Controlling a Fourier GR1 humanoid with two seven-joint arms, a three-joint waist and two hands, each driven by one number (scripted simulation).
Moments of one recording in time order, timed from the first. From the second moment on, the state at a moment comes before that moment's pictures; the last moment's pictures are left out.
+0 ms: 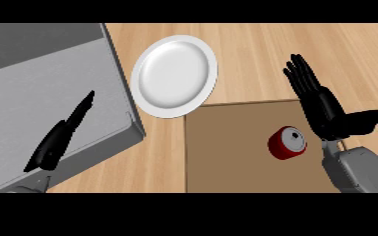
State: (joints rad) left arm -0.04 0.57 -0.32 -1.48 0.08 0.14 -0.08; right arm -0.25 -0.45 0.26 -1.40 -0.45 -0.08 -0.20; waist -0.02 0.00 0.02
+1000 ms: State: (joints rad) left arm 0.01 0.41 -0.03 -1.51 0.12 0.24 -0.13; right arm 0.10 -0.43 0.03 -1.92 -0.62 -0.19 -0.18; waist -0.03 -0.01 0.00
